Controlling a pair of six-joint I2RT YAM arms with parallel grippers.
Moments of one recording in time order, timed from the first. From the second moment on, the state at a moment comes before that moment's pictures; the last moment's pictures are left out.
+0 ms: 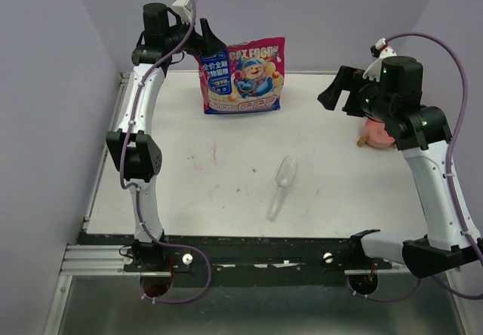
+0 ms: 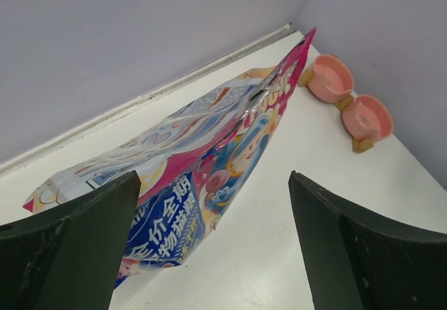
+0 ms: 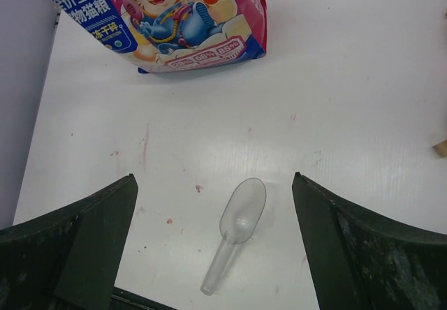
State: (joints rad) left arm -0.08 2.13 2.35 -0.44 0.77 -0.23; right arm 0.26 1.24 1.67 -0.89 -0.06 0.37
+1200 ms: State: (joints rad) left arm -0.13 2.16 2.22 -0.40 0.50 0.12; right arm 0.26 1.32 1.71 -0.95 -0.08 0.39
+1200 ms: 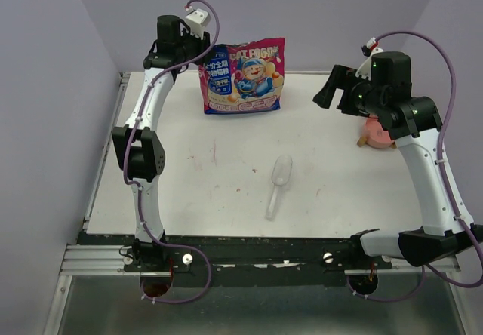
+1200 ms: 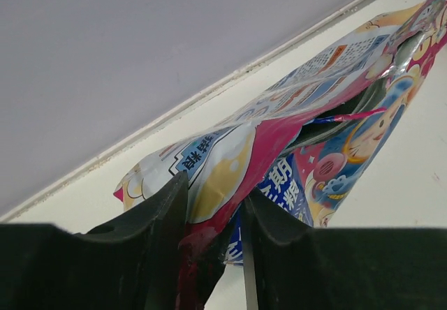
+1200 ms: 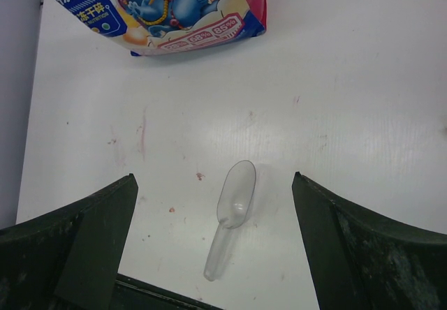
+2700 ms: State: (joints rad) left arm -0.32 1.41 1.35 -0.52 0.14 -0.36; right arm 0.46 1.64 1.72 -0.96 -0.08 0.71
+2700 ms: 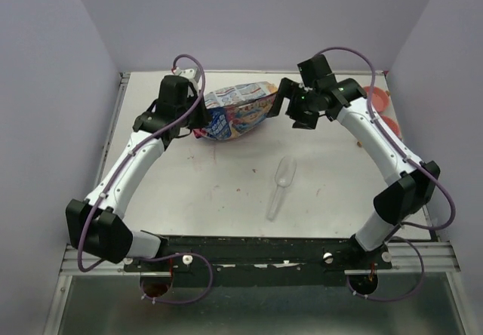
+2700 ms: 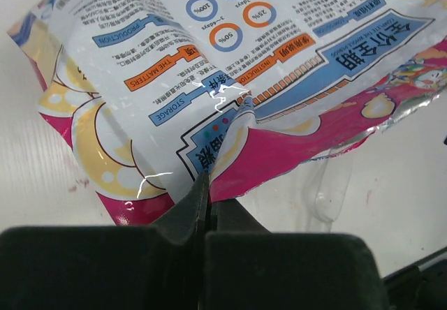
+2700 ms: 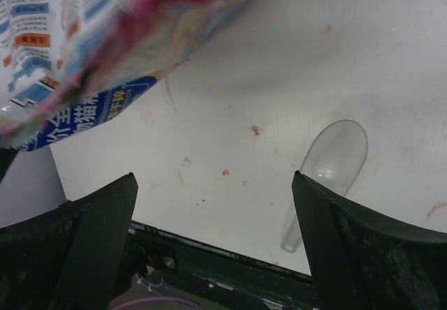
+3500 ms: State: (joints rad) left arm -0.39 1.24 1.27 -0.73 0.11 -0.60; right arm 0.52 1.56 1.68 -0.90 -0.36 0.77
